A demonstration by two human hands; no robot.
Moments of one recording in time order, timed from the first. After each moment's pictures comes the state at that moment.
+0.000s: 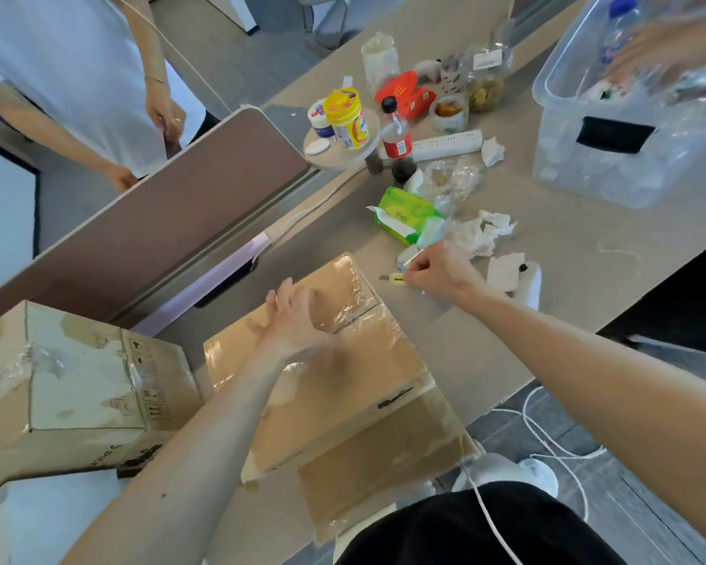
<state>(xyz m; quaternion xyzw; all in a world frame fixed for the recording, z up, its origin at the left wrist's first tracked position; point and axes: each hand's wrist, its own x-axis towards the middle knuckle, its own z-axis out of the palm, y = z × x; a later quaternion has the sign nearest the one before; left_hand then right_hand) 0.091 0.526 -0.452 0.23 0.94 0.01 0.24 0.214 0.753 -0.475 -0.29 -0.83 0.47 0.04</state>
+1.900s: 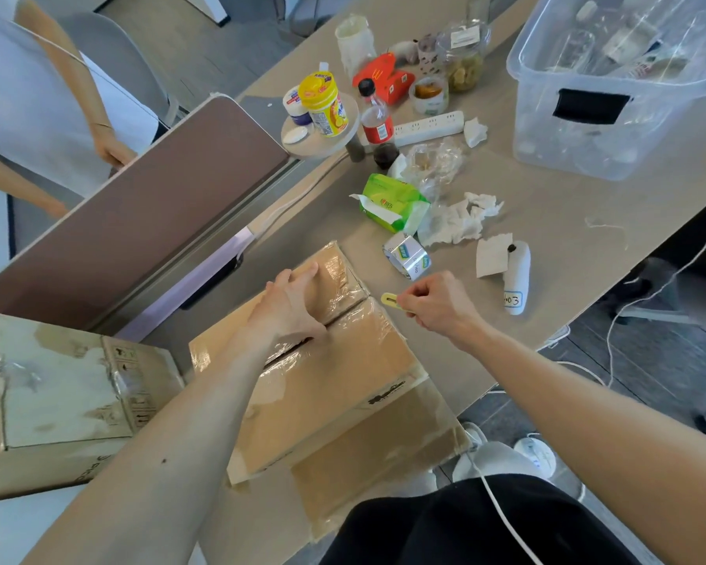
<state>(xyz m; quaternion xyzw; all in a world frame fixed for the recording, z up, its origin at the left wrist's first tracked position) 0.074 0.546 -0.448 0.29 0.92 -0.05 0.28 0.253 0.712 -0.505 -0.37 -0.70 0.61 0.05</state>
